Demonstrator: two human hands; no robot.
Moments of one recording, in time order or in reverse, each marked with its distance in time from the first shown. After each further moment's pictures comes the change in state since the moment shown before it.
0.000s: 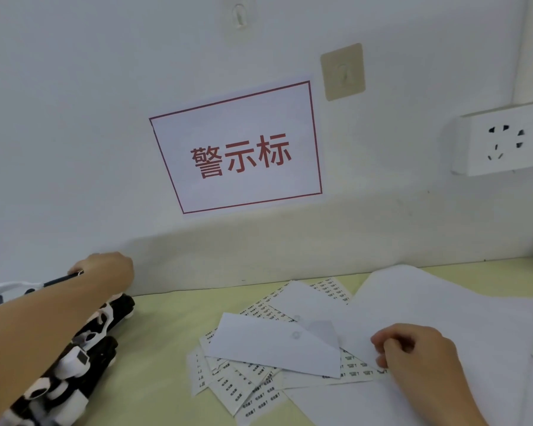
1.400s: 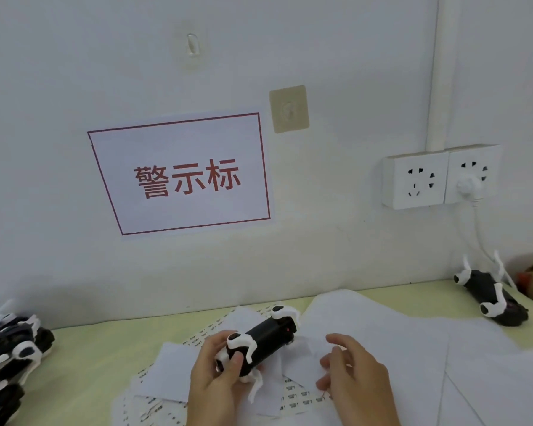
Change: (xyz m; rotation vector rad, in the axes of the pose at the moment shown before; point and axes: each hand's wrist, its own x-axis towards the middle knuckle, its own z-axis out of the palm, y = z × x) left_hand -0.193 0.205 0.020 -2.508 -0.216 0.406; right_hand -0.001 0.001 0.002 0.118 0.066 0.026
